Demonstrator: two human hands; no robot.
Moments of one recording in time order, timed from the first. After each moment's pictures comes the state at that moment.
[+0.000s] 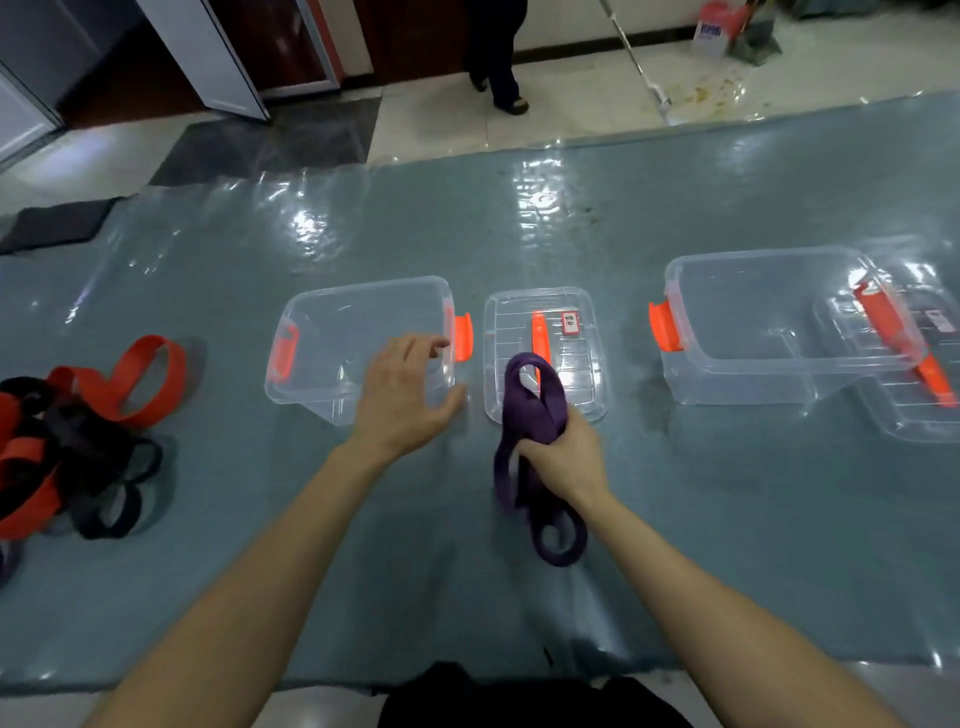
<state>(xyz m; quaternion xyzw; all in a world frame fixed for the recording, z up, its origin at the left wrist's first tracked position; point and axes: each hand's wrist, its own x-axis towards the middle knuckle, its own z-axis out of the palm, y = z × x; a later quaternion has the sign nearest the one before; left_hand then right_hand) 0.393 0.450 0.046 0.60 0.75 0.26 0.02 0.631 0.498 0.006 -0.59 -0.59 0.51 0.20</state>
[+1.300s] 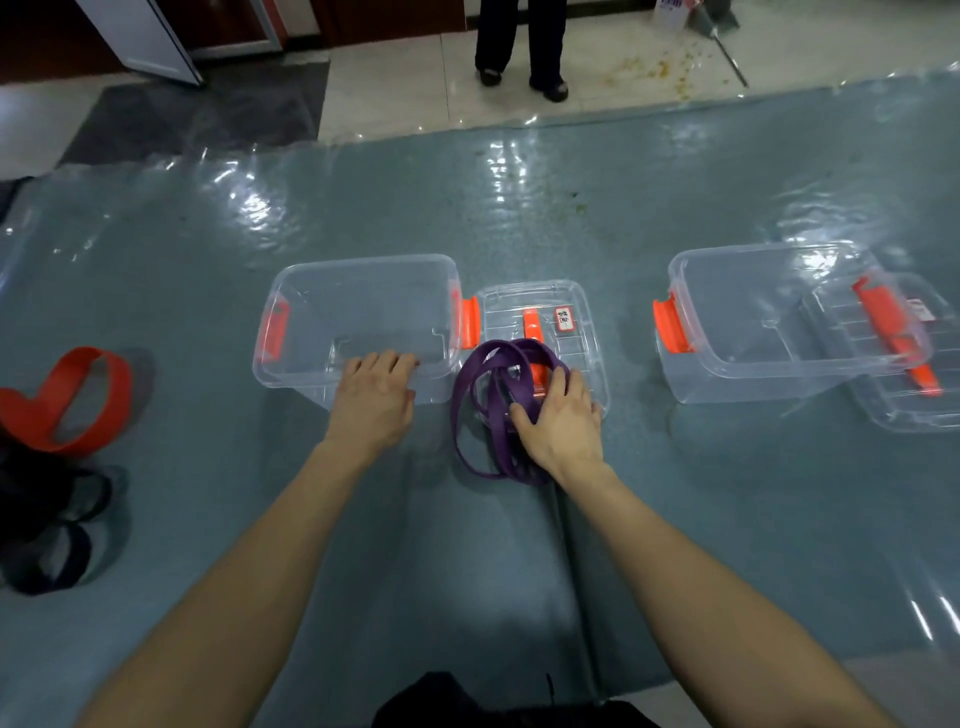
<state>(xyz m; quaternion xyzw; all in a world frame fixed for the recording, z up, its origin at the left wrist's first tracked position) 0.324 0.479 -0.012 0.65 0.76 0.06 -0.02 0.585 0.561 -0.048 -0.61 -0.76 0.22 0.05</state>
